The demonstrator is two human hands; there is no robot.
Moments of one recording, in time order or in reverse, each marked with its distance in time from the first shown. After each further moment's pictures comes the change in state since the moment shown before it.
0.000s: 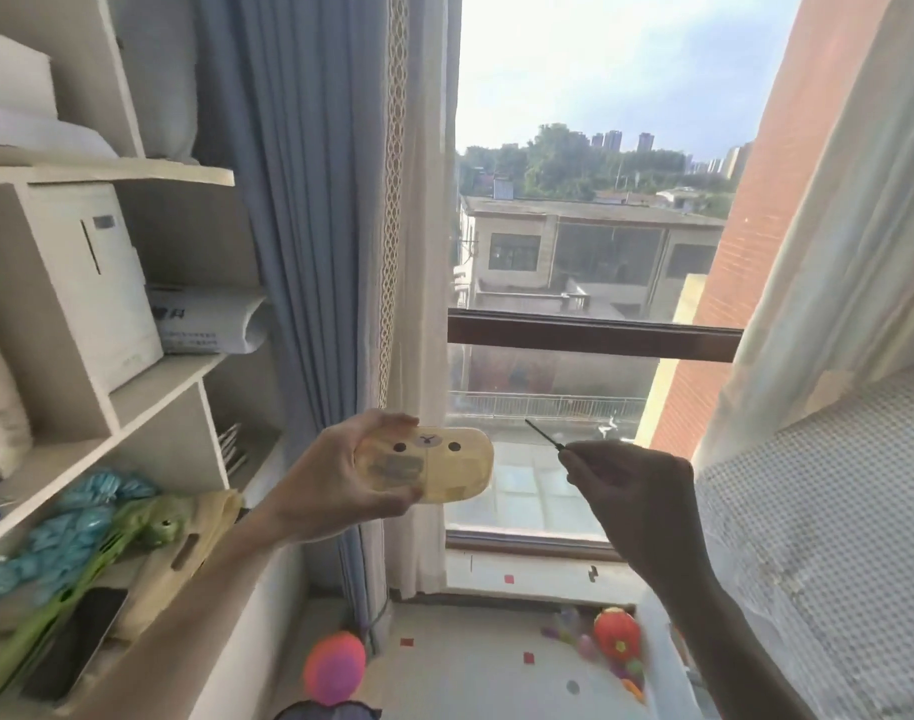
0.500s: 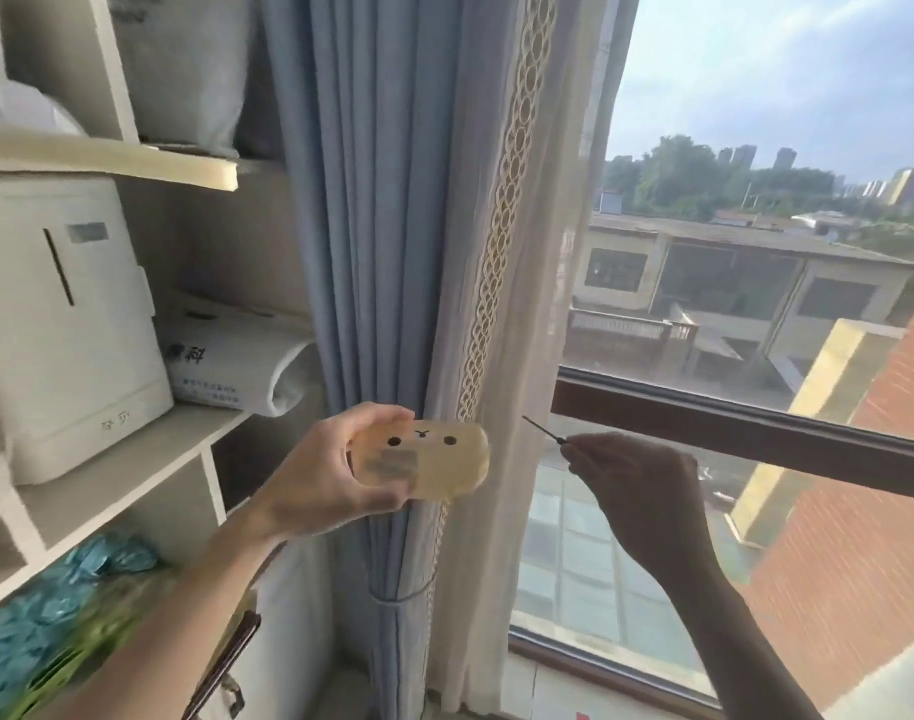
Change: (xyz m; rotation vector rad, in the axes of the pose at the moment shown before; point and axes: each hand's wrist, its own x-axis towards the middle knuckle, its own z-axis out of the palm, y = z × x) left_hand 0.215 -0.173 -0.102 0.072 0.217 -0.162; right_hand 0.288 0.057 0.239 0.160 -0.177 -0.175
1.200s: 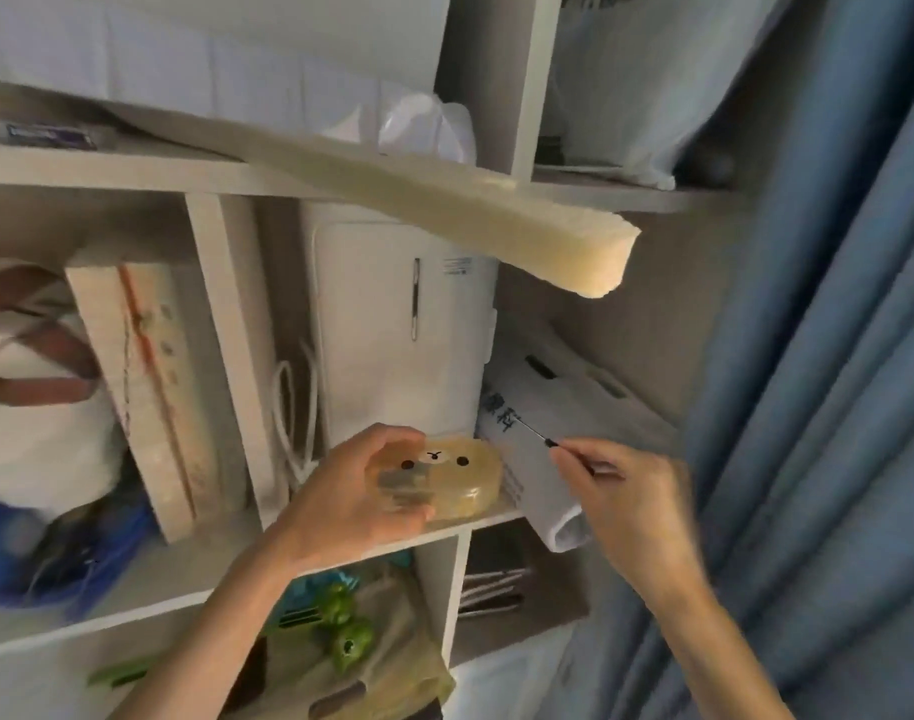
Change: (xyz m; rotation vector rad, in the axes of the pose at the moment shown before) left_hand -0.018 -0.139 -0.157 0.332 0.708 -0.620; right_hand 0.188 -0.097 0.374 0.423 -0.686 -0.415
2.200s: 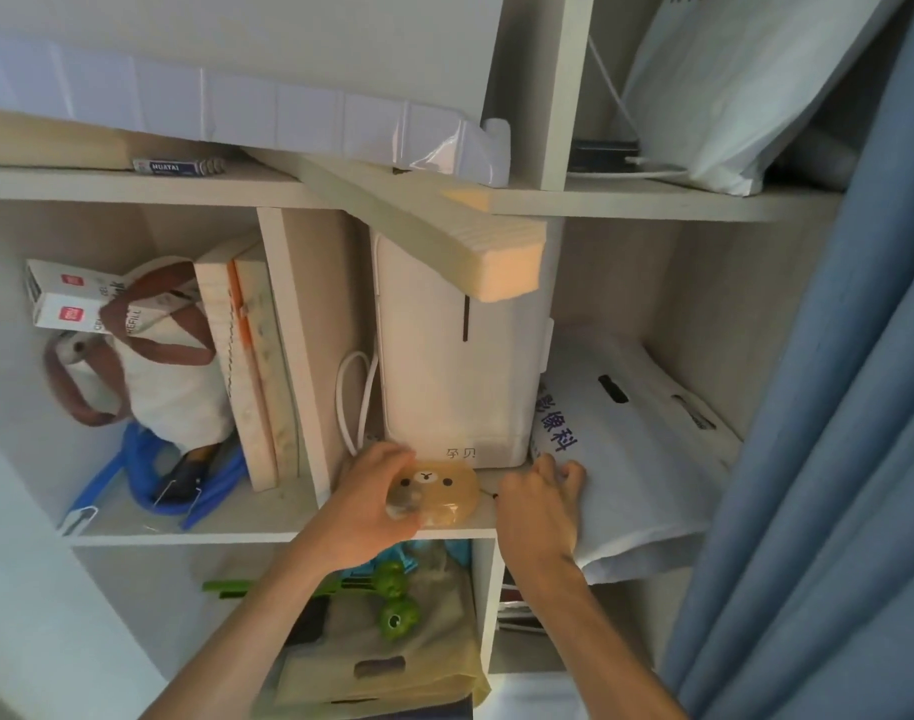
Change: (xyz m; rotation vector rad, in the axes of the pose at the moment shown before) left_hand -0.022 -0.038 0.017 0.363 0.105 -0.309; right_hand 0.021 0.024 0.135 -0.782 -0.390 -0.261
